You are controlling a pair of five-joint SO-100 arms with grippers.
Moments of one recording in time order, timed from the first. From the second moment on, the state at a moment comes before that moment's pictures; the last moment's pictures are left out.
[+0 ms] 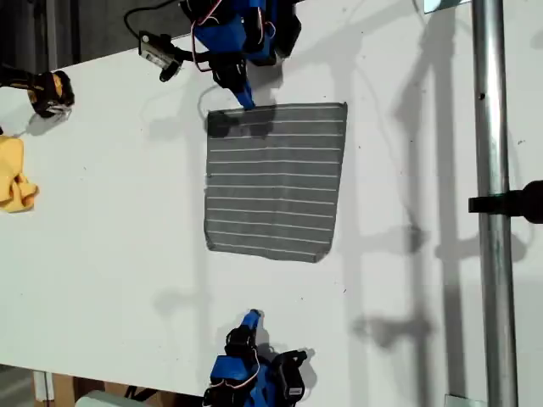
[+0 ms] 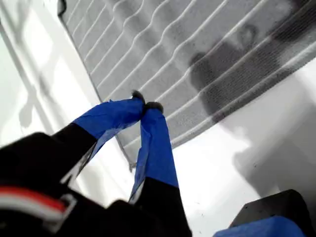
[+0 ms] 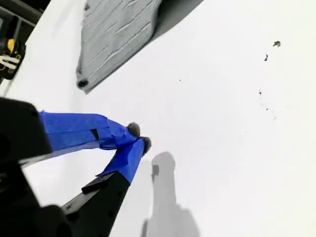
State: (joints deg) arm 0 -16.0 198.8 178.4 74.5 -78.2; arm 1 3.3 170.2 143.6 83.8 77.7
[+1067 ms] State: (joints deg) arm 0 -16.0 198.8 178.4 74.5 -78.2; arm 1 -31.8 118.9 90.6 98.5 70.1
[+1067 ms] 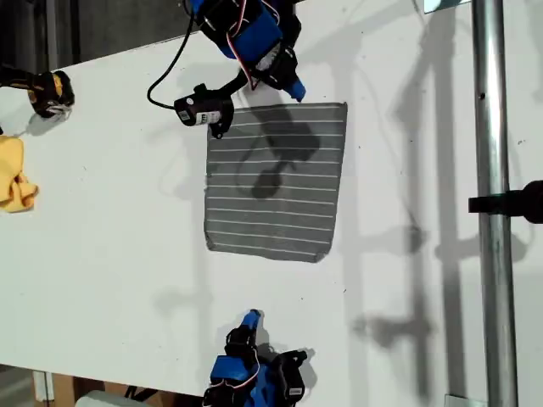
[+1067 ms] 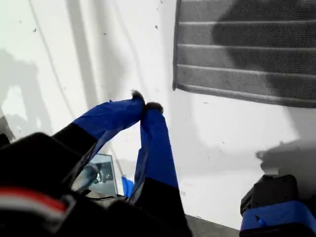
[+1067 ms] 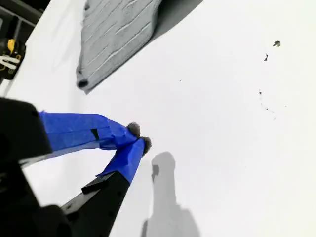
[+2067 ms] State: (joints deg) arm 0 -15.6 198.8 178.4 74.5 -77.3; arm 1 -31.4 104.6 97.2 97.6 68.0
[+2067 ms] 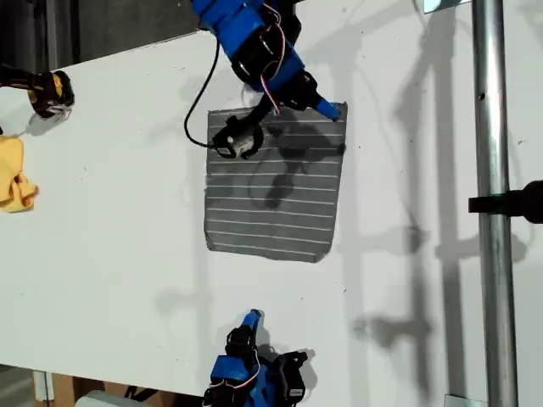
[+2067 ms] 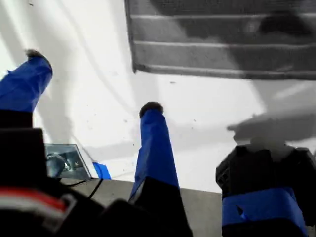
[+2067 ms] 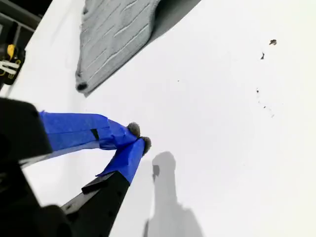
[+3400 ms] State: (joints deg) arm 0 -14.9 198.8 178.4 74.5 -77.3; arm 1 -33.8 93.4 125.3 62.4 75.6
